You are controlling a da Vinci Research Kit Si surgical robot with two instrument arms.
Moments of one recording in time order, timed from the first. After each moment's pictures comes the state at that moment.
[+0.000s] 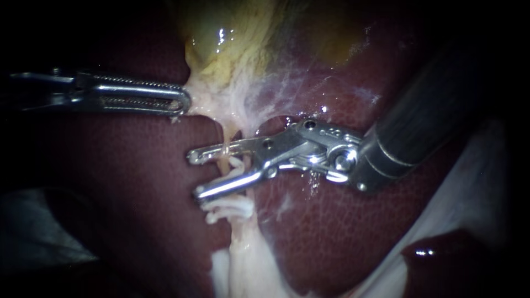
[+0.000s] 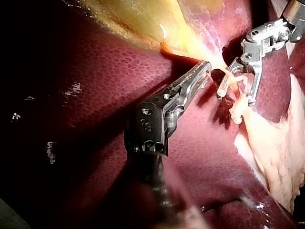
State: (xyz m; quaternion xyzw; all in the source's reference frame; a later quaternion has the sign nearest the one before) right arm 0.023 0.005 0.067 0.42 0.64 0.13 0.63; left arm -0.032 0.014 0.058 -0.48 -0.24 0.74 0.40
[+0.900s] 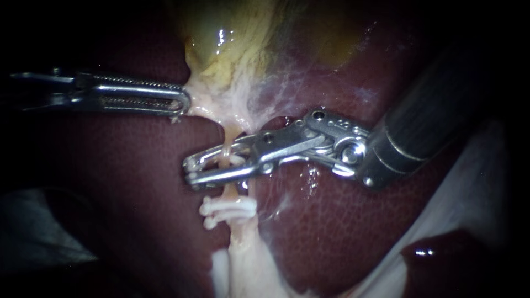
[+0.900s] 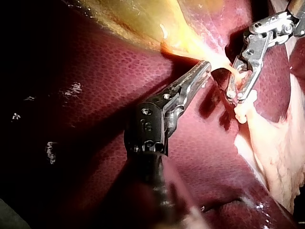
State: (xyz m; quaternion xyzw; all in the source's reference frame) right arm 0.022 0.007 0.066 0.42 0.64 0.13 0.63; left arm -0.032 0.014 0.058 -0.48 -0.24 0.74 0.40
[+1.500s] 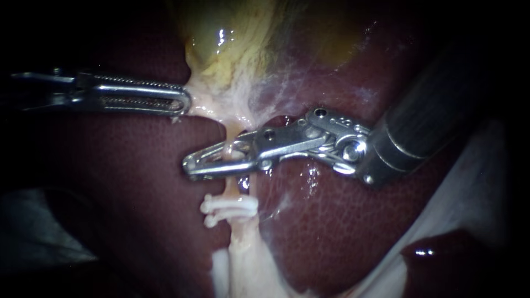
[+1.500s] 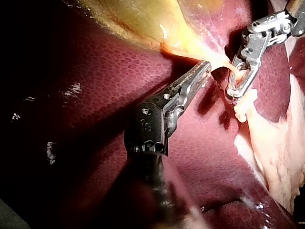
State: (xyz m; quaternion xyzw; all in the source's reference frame) right arm 0.022 0.007 0.066 0.43 0.64 0.14 0.63; left arm -0.032 0.014 0.058 -0.48 -0.24 0.74 0.40
